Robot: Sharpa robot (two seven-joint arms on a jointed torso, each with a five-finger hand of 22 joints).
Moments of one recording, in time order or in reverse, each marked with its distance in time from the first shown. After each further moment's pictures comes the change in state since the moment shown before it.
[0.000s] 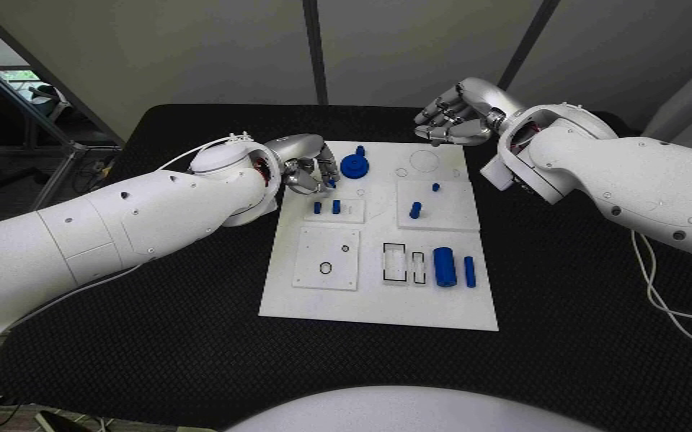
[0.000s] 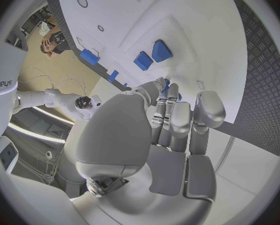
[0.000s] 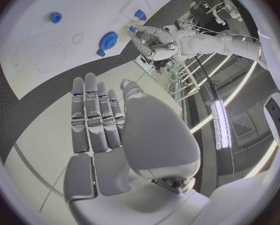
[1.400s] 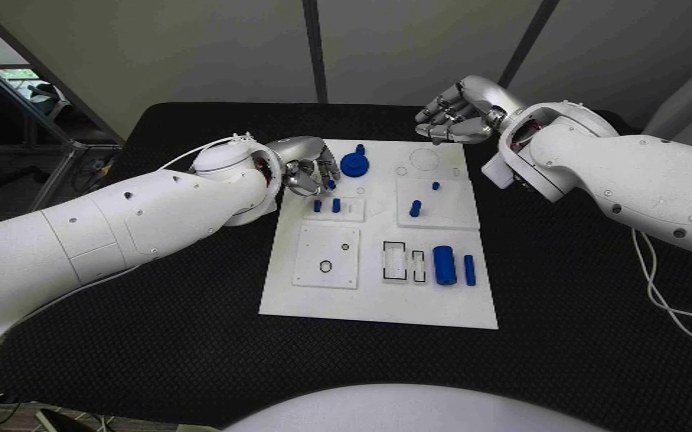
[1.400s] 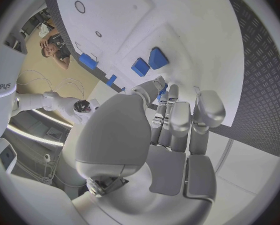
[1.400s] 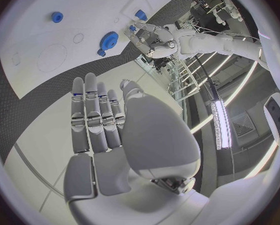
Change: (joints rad) left arm -0.005 0.008 -0.001 -0.009 -0.023 0.023 -0.017; left_hand -0.029 -0.029 -0.007 -0.007 0.000 -0.122 0.007 -0.095 -0.011 -0.008 0.004 -0.023 0.009 0.000 0.000 0.000 -0.021 0.000 0.000 0.000 -0.010 0.004; right arm 0.000 -0.001 0.000 -0.003 0.000 0.002 -0.002; right_hand -0.002 -0.002 0.007 -0.001 0.000 0.000 0.000 0.000 0.000 -0.004 0.004 0.000 -0.003 0.000 0.000 0.000 -0.003 0.000 0.004 0.003 -0.007 -0.002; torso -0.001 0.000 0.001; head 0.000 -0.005
